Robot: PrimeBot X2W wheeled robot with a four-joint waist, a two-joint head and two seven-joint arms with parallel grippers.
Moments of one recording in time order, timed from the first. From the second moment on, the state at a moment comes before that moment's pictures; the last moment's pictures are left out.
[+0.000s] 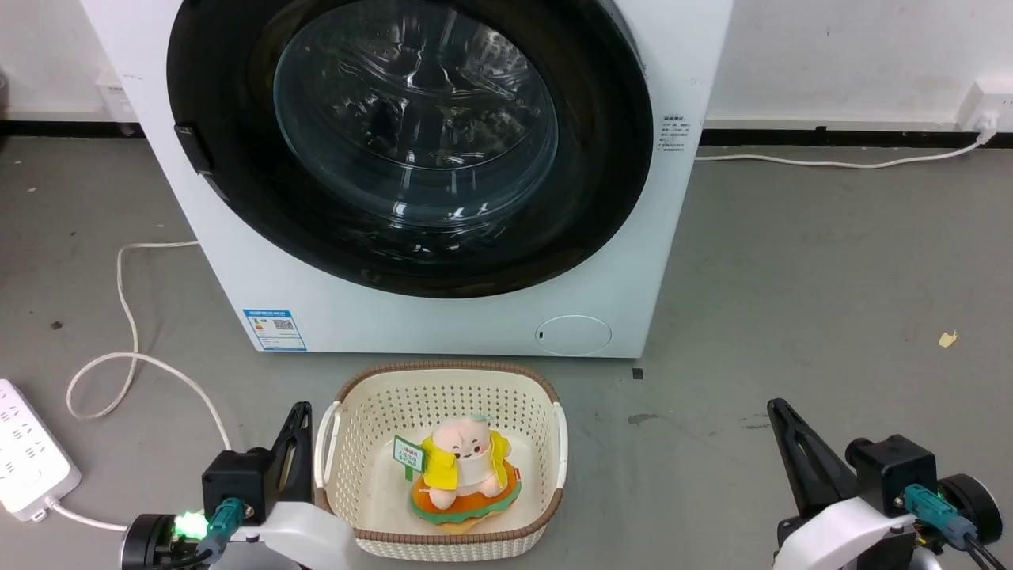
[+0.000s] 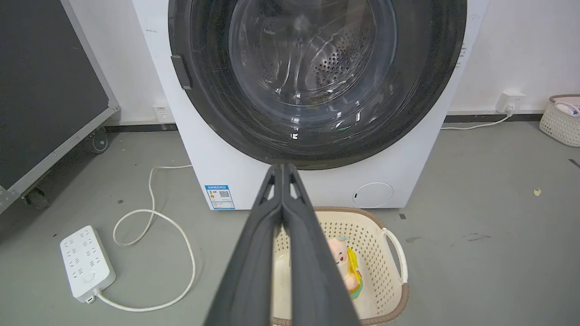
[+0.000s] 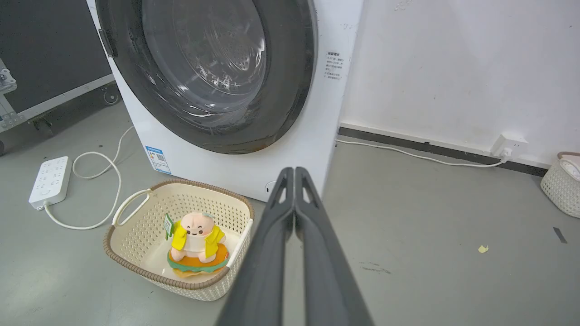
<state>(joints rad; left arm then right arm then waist) 0.02 0.05 0.00 0.00 -0.01 0.00 0.00 0.01 -0.06 0.00 0.00 0.01 0.13 0.00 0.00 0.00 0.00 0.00</state>
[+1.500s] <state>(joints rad) 0.02 0.05 0.00 0.00 -0.01 0.01 0.00 0.01 -0.06 0.00 0.00 0.01 0.13 0.00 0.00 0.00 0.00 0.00</state>
